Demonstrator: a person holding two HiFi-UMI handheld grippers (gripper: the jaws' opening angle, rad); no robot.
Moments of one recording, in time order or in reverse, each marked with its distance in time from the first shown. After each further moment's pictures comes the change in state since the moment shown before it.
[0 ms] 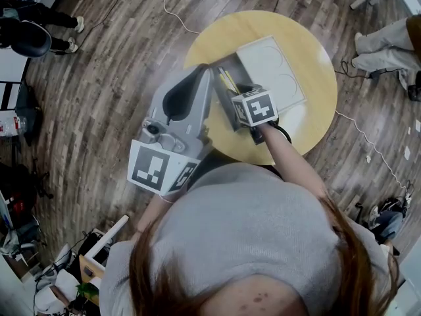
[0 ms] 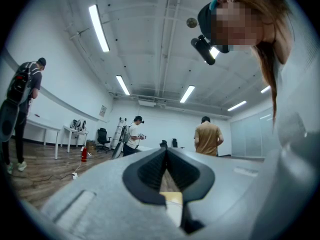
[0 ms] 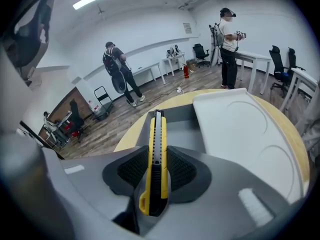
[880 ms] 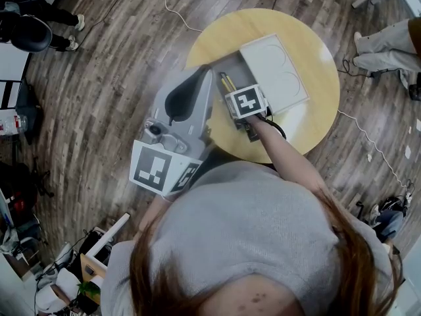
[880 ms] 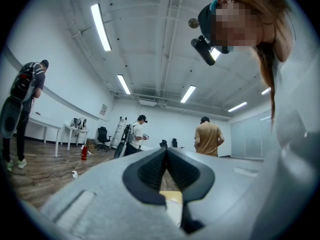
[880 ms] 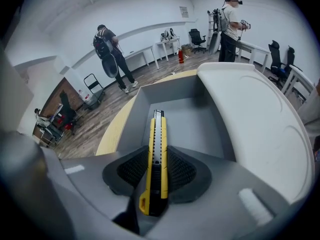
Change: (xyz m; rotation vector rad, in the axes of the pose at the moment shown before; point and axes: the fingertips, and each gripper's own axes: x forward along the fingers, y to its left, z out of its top) left arm -0.005 0.005 -0.002 -0.018 0.003 0.002; right arm 0.039 -0.009 -0.025 0.011 0.143 -0.093
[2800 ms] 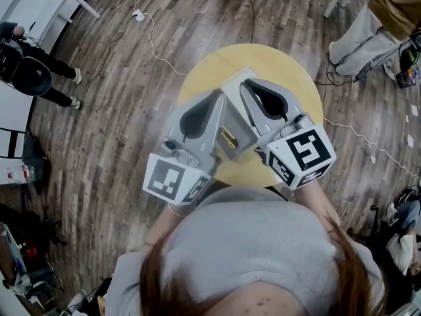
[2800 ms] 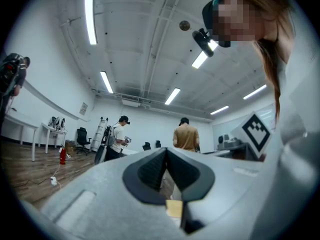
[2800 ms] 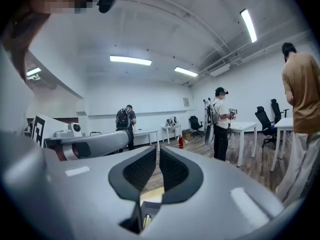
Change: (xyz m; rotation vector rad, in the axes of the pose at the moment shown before) left arm 0.043 -0.054 0.007 0.028 -0.023 -0.211; right arm -0.321 0.026 0.134 -0.192 -0.954 -0.028
